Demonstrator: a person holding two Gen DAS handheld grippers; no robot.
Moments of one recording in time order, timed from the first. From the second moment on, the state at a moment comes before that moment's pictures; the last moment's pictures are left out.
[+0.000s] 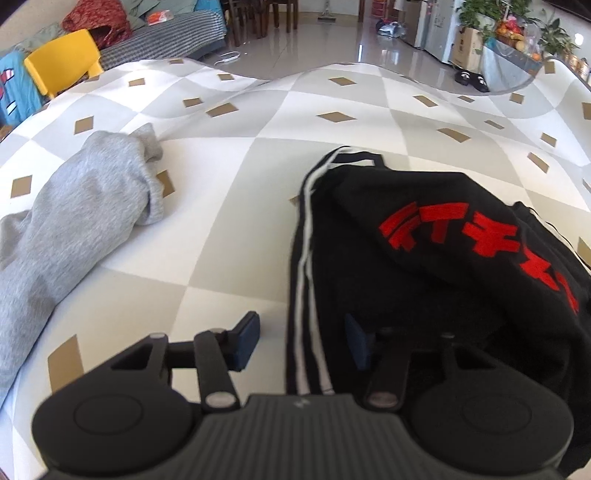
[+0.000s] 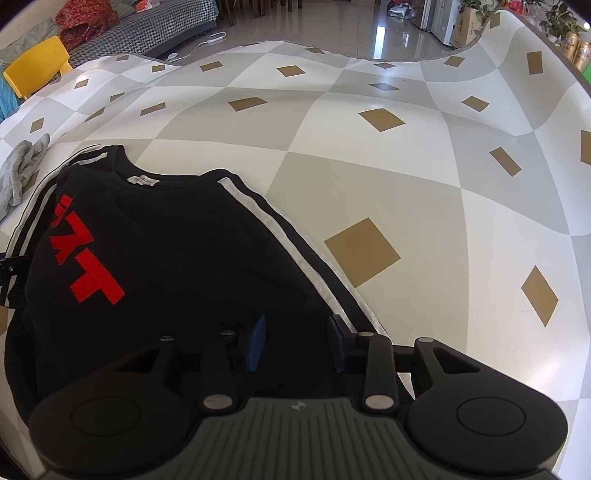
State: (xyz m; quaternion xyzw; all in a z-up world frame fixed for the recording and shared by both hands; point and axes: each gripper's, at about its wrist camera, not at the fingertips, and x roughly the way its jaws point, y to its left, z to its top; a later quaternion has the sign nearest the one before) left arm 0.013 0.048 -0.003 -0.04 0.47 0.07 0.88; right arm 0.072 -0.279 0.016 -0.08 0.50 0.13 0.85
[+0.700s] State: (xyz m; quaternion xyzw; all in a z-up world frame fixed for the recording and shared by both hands) left arm -0.016 0.079 0.006 -0.12 0.46 0.09 0.87; right arm 0.068 -0.278 0.016 -0.09 0.50 0.12 0.85
